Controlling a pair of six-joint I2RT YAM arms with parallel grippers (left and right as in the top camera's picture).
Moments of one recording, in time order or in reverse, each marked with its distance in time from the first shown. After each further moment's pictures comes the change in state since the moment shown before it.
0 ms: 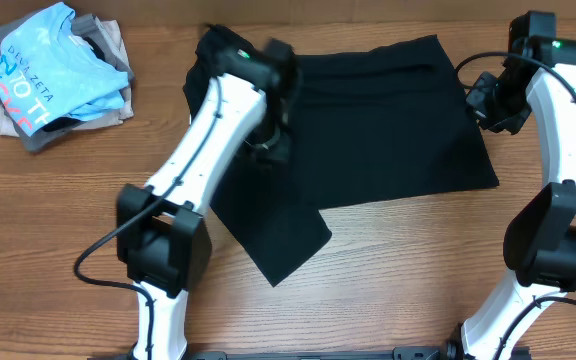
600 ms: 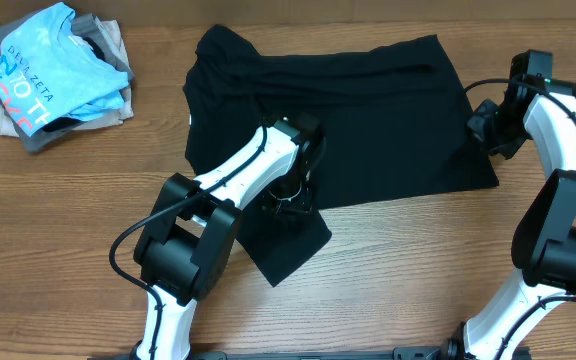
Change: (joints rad) left arm -0.112 0.008 -0.437 0.335 0.105 -0.074; right arm -0.072 0.001 -0.275 0.273 -0.035 0.027
